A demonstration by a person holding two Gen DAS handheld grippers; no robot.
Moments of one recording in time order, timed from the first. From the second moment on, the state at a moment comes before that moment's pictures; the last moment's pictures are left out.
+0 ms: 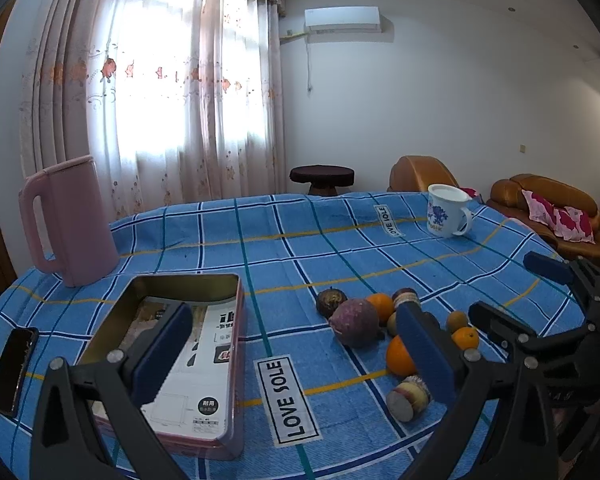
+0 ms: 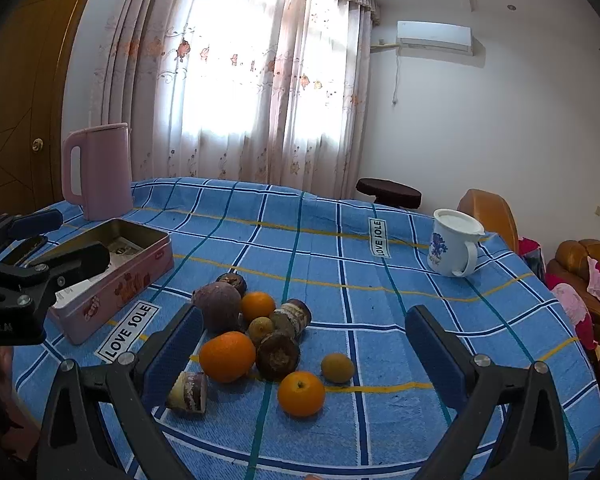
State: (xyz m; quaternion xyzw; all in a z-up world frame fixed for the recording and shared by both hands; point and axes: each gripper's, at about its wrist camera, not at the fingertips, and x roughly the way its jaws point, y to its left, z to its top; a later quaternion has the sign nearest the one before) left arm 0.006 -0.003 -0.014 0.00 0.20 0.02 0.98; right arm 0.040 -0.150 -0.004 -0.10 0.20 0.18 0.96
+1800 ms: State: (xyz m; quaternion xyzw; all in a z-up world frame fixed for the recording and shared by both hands) left arm 0.009 -0.004 -0.026 -0.01 0.21 0.02 0.98; right arm 0.038 -0.147 -0.016 -0.10 0.22 0.18 0.96
